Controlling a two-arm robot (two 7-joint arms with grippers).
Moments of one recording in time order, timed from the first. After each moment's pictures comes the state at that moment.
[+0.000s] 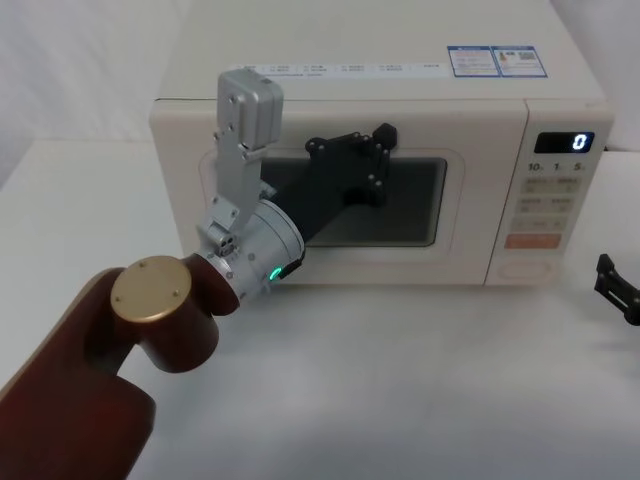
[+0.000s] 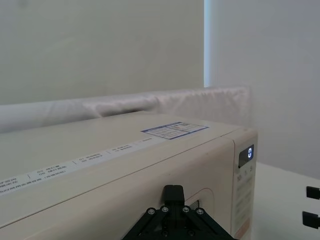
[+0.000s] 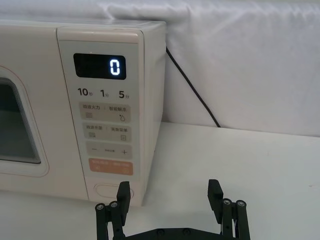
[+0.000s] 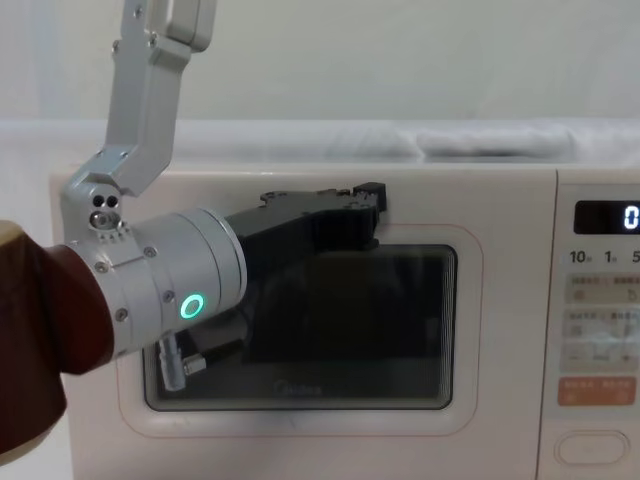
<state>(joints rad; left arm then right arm) -0.37 0.24 0.42 -1.52 -0.38 0.02 -0.36 -0.18 0.21 0.02 -1.89 0.17 0.20 0.12</state>
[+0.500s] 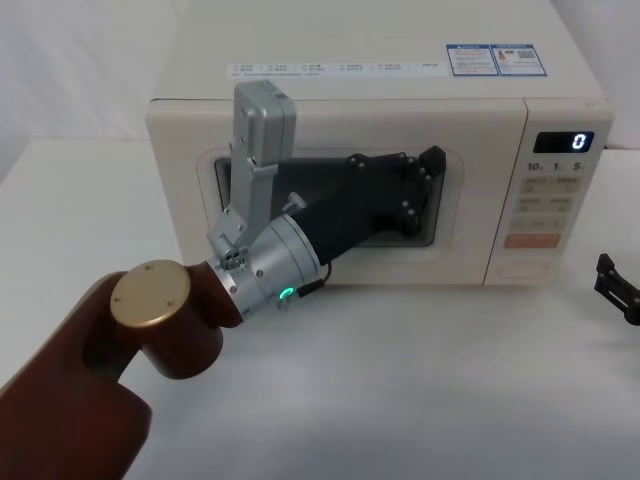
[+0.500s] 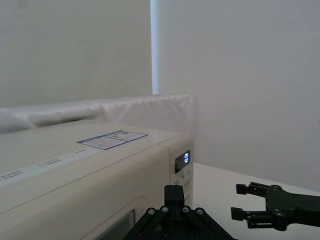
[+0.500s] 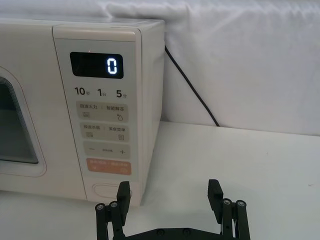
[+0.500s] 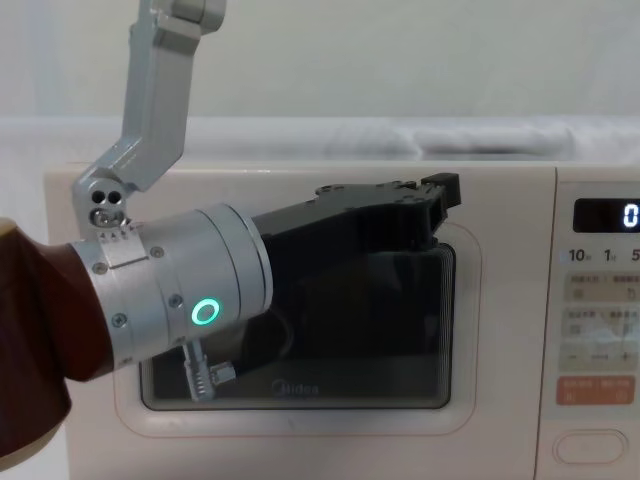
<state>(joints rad) -0.38 0.29 0.48 -1.55 -0.49 0.00 -0.52 -0.18 0.21 0.02 -1.89 0.17 0.20 0.12</state>
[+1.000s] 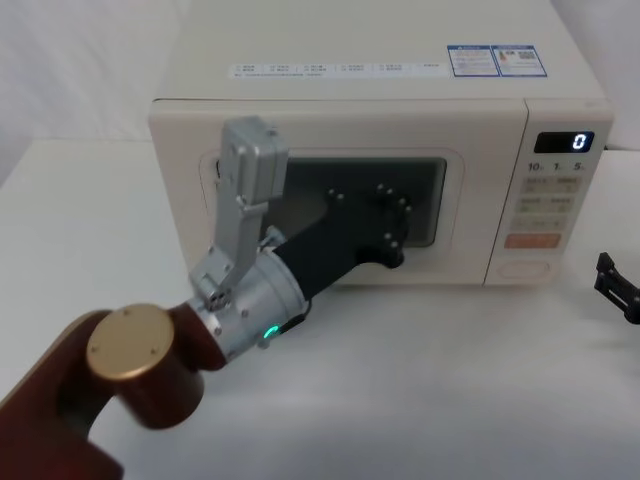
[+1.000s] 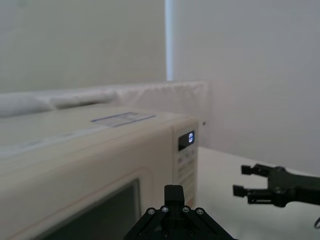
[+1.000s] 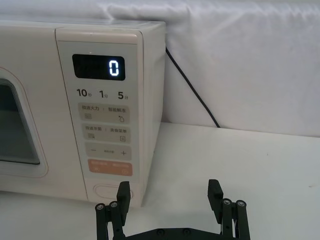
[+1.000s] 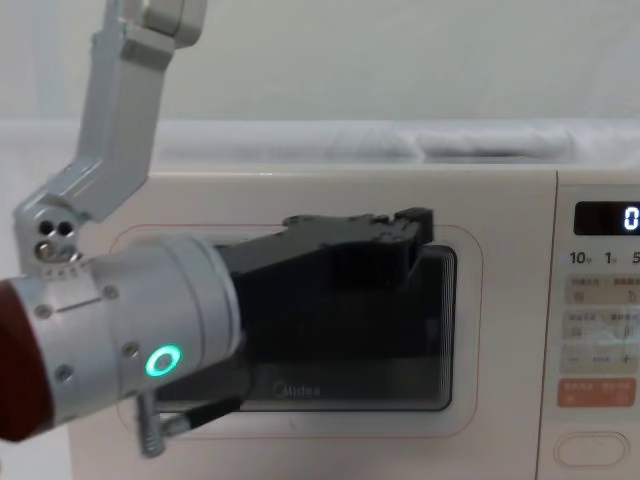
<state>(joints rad) -0.26 0.36 0.48 -1.70 -0.46 0.04 -0.39 -0.18 0.21 0.02 -1.89 0.17 0.20 0.12</state>
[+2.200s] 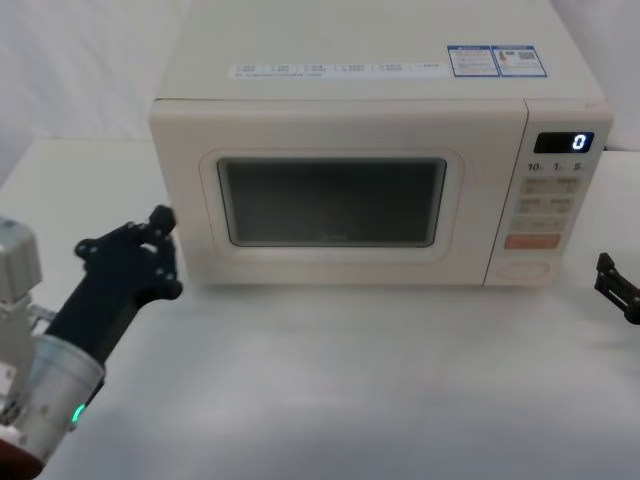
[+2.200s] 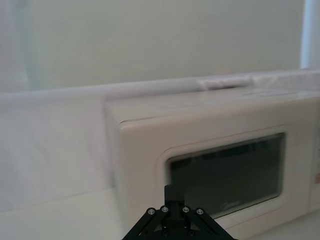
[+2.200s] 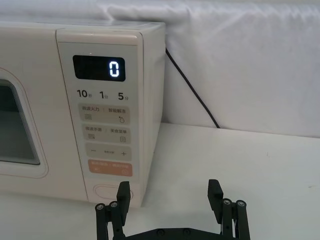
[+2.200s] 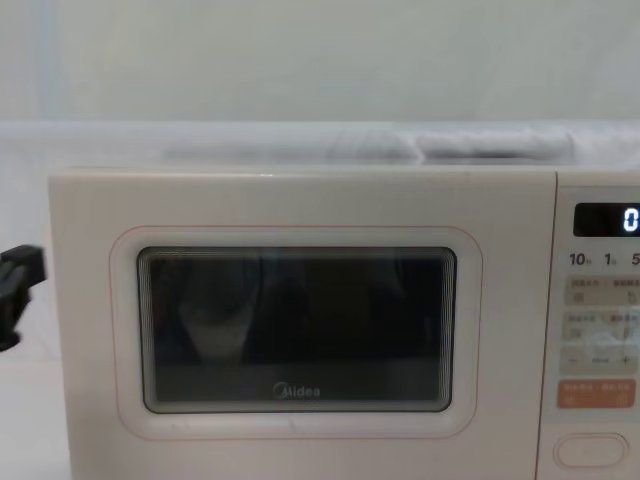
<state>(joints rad) 0.22 0.43 0.08 -1.95 -0.34 -0.08 -0.13 -0.18 0.21 0.02 -1.89 0.17 0.20 0.12</state>
